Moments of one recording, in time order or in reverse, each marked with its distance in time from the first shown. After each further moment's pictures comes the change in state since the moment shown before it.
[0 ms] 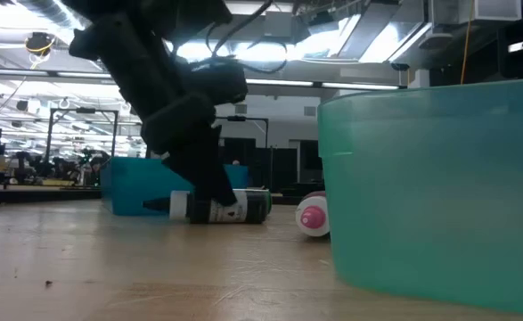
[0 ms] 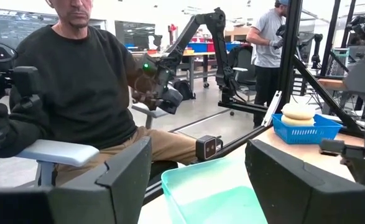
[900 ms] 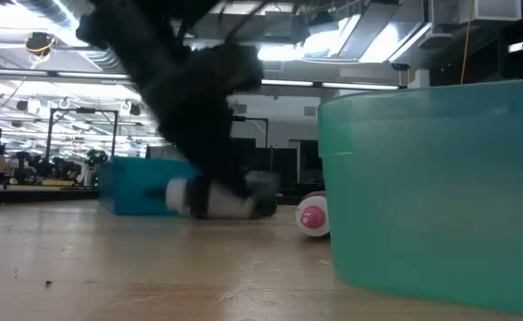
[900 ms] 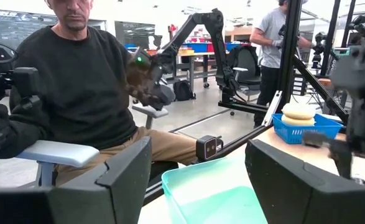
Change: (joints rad) left arm -0.029 0.042 0.081 -0.010 0.080 -0.025; right arm 0.000 0.000 0.000 0.000 0.000 0.004
